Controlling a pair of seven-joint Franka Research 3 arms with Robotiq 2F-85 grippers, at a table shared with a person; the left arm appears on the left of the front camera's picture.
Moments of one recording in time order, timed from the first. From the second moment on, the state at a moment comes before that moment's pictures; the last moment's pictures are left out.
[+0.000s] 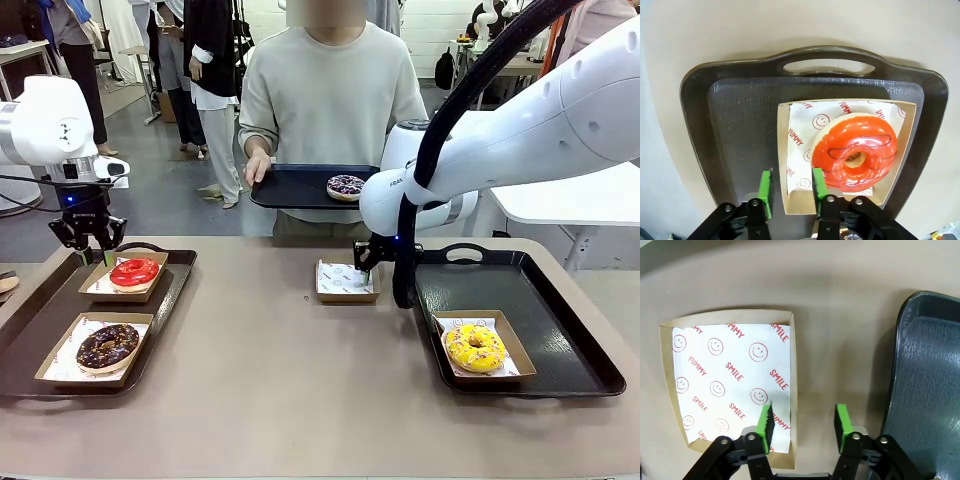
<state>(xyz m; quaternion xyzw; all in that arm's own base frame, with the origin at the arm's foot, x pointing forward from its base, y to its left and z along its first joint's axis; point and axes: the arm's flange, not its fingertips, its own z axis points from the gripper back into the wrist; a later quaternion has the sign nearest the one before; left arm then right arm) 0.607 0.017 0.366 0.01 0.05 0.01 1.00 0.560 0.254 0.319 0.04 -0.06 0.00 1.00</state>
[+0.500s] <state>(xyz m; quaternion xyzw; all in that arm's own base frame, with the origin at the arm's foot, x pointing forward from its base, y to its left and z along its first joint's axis) 0.607 0.018 0.368 0.01 0.06 0.01 1.00 0.559 0.255 0.319 0.04 -0.06 0.01 1.00</state>
